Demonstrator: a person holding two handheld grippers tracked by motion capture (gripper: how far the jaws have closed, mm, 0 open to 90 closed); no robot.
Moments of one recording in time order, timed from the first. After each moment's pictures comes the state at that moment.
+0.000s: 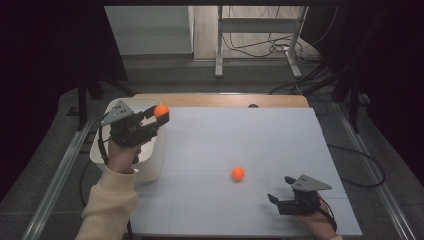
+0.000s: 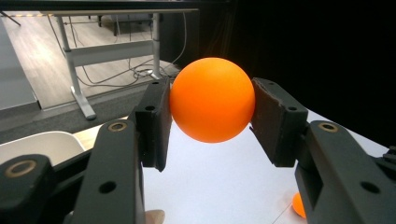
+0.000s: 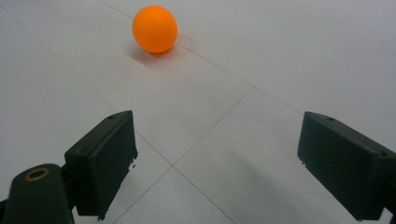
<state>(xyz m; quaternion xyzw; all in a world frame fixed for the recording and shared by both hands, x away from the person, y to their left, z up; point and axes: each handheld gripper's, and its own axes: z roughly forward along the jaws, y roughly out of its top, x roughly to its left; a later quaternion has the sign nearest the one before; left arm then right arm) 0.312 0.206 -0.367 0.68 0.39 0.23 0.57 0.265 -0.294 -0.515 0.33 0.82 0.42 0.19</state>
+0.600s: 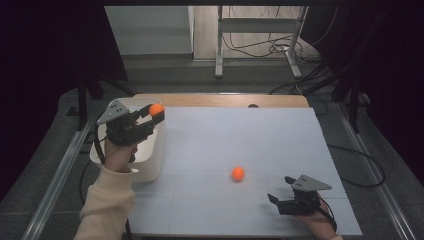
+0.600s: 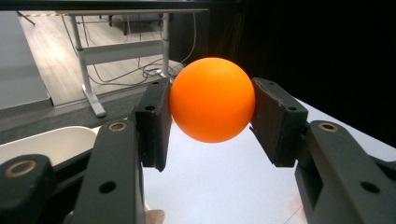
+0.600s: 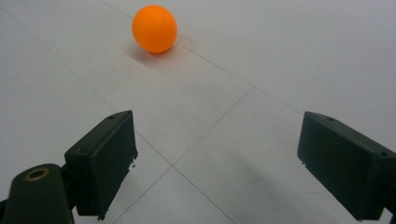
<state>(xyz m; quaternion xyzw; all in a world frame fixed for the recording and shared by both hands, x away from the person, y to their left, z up) 0.314 0.216 -0.368 0.68 0.41 0.24 0.56 0.265 -0.294 -0.515 0.34 0.82 0.42 0.19</state>
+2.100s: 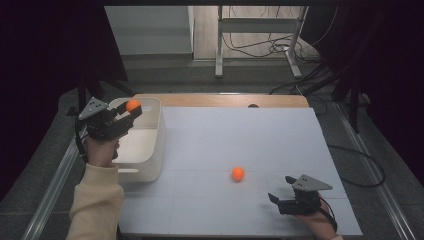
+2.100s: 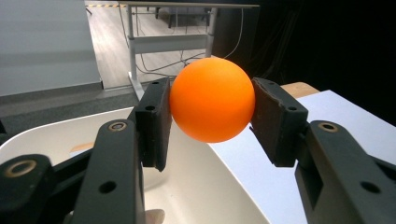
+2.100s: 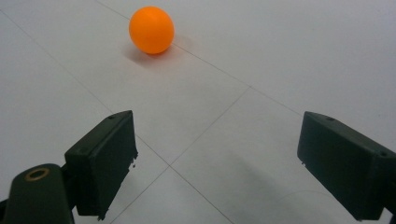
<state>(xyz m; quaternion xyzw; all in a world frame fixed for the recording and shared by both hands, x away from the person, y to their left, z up) 0.326 0.265 -0.379 0.65 0.48 0.28 0.53 0.265 -0.295 -0.514 0.34 0.82 0.42 0.19</state>
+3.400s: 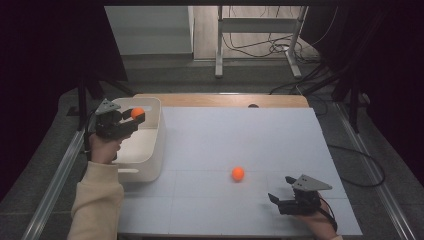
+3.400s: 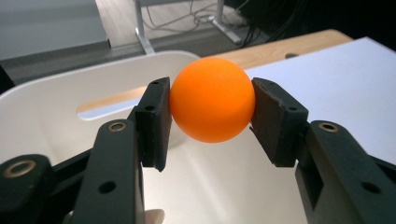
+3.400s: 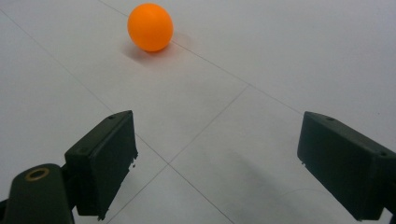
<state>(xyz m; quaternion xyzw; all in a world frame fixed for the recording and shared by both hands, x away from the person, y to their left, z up) 0.352 0.264 -0.404 0.71 0.50 0.24 0.44 0.265 -0.296 -0.515 0.34 0.82 0.41 0.19</state>
